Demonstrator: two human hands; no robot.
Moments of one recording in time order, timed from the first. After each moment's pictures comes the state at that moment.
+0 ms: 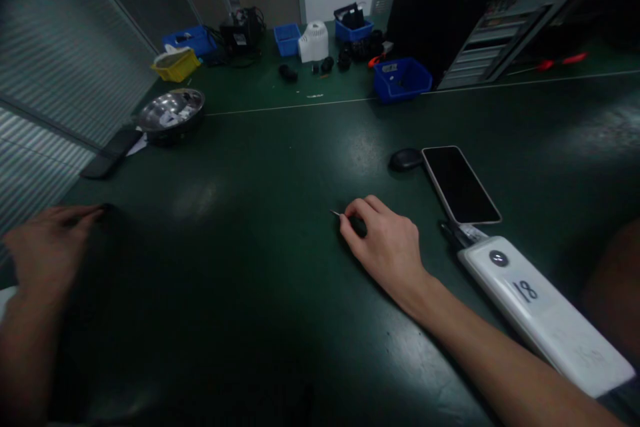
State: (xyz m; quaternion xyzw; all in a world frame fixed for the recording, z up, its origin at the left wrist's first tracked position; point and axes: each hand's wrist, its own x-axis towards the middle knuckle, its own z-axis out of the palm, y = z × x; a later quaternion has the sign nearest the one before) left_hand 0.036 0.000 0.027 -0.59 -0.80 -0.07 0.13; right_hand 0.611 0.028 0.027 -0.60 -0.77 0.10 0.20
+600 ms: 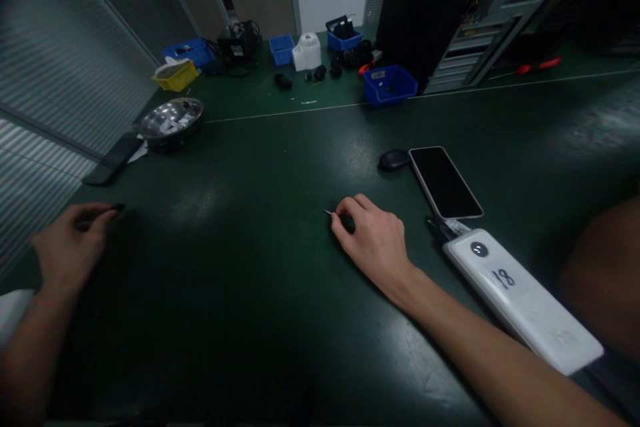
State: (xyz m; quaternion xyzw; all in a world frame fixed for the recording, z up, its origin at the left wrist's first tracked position) left_hand 0.077 0.006 0.035 -0.54 -0.83 -0.15 0.06; right_hand 0.610 0.028 0.029 -0.60 -0.77 0.10 0.21
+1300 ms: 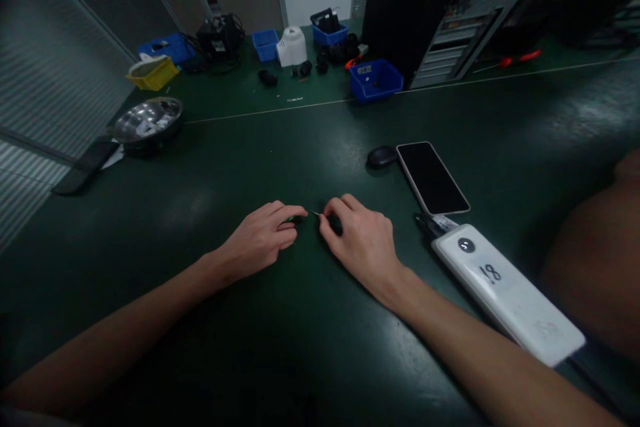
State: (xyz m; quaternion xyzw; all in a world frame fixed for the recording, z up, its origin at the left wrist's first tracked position) left_hand 0.380 0.051 0.021 -0.95 -0.28 -0.13 -0.07; right_hand 0.609 0.028 0.027 -0.60 -0.77 0.10 0.21
